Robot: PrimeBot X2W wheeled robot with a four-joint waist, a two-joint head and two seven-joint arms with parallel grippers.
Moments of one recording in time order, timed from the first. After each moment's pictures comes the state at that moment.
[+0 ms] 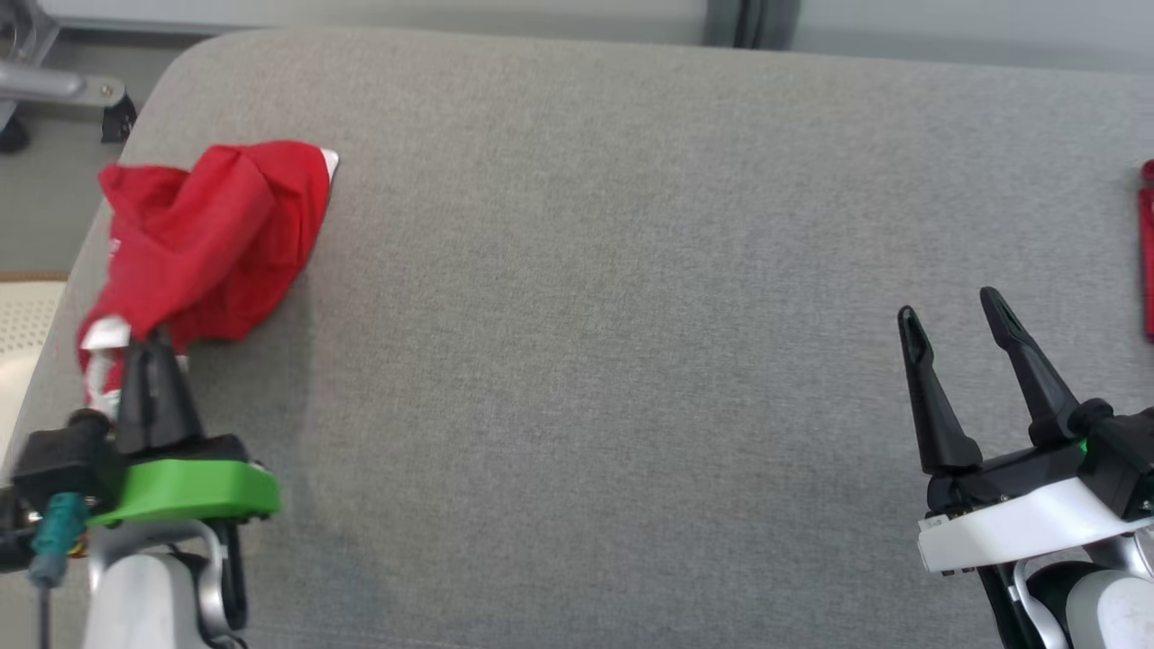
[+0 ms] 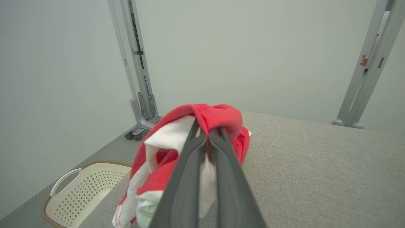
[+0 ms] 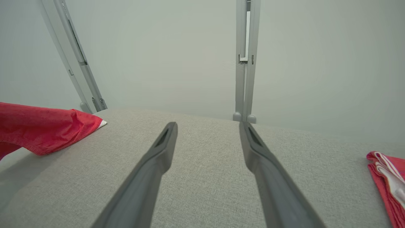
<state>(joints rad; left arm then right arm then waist) -0.20 0.09 0.12 0.14 -0.18 0.00 -0.23 0.03 -0.16 0.04 -0.30 0.18 0.13 -0.03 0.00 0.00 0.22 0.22</state>
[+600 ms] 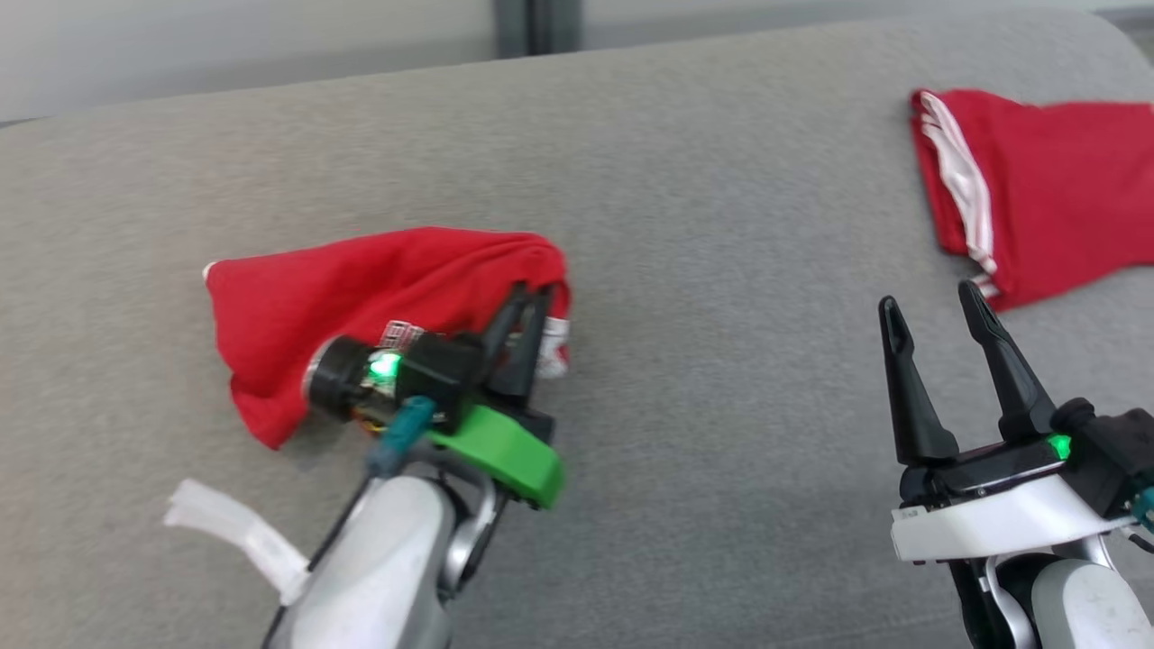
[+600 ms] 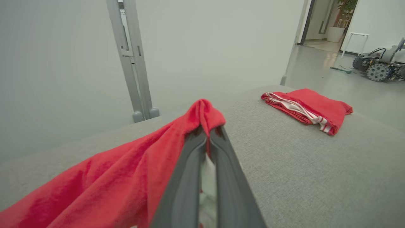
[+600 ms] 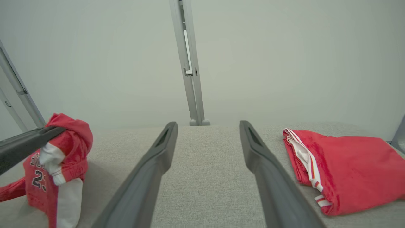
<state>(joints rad) -0.39 0.05 -0.45 0.19 -0.20 -0.08 -0.12 0.00 -0.10 0.05 -0.24 0.20 0.13 -0.12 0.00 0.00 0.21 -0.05</state>
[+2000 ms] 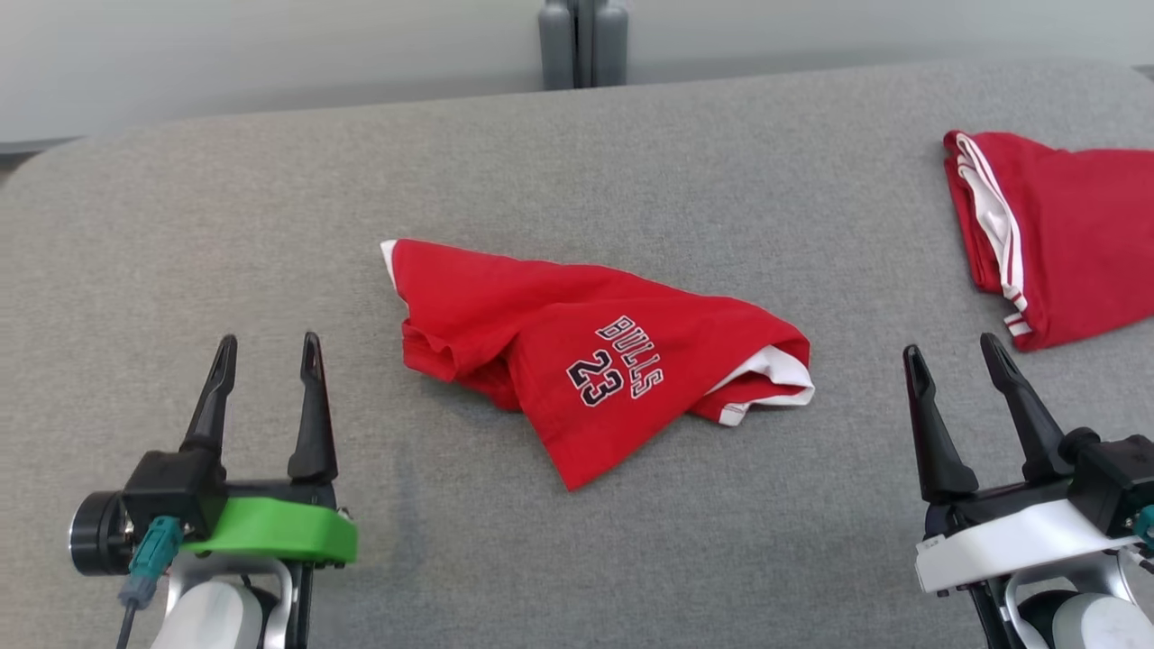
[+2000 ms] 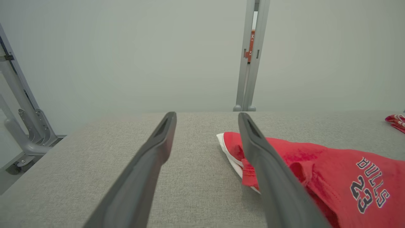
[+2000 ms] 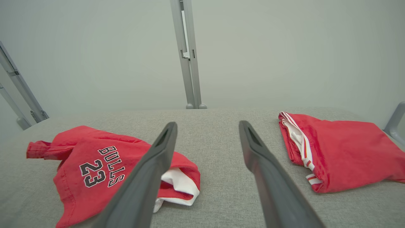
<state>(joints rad) -0.15 0.28 -0.29 0.09 -0.40 0.17 -0.26 0.06 -0.11 0.00 -0.20 0.19 0.13 -0.08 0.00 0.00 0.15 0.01</state>
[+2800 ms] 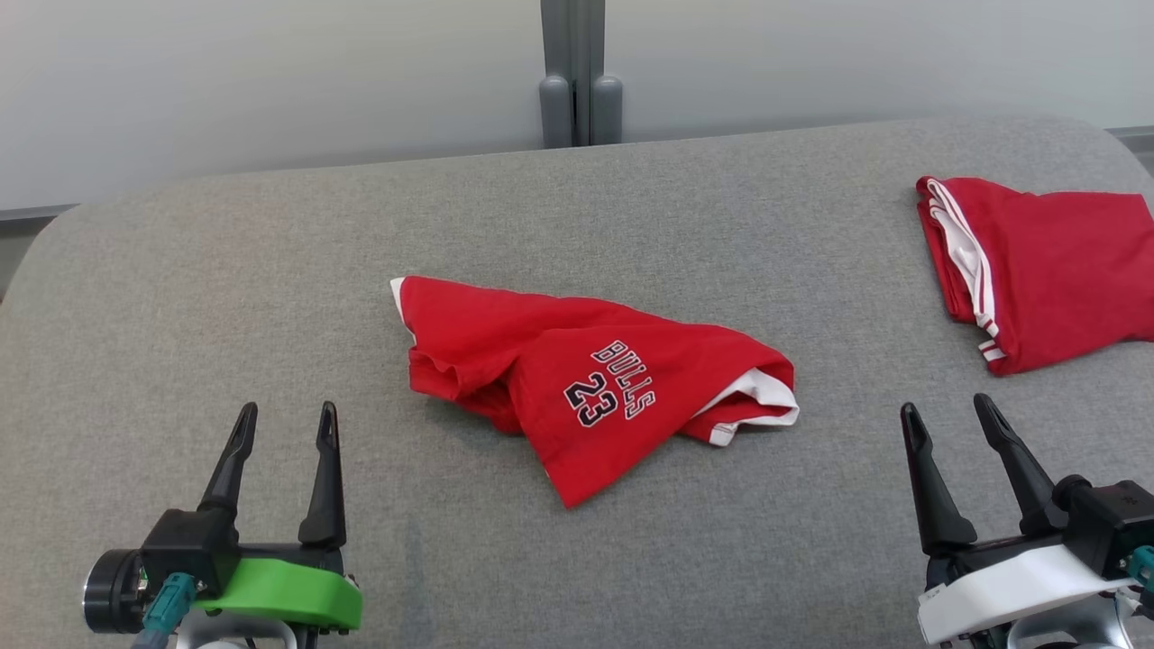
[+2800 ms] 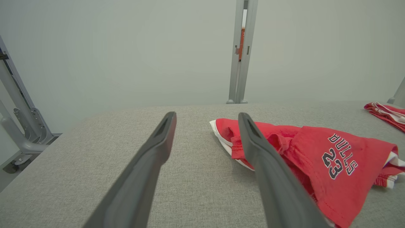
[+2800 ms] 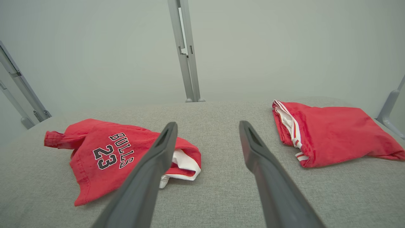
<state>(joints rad) -0.04 0.29 -0.29 0.08 -0.40 0.13 -0.26 0.16 -0.11 -0.01 -0.20 0.21 0.13 -0.05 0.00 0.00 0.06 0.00</state>
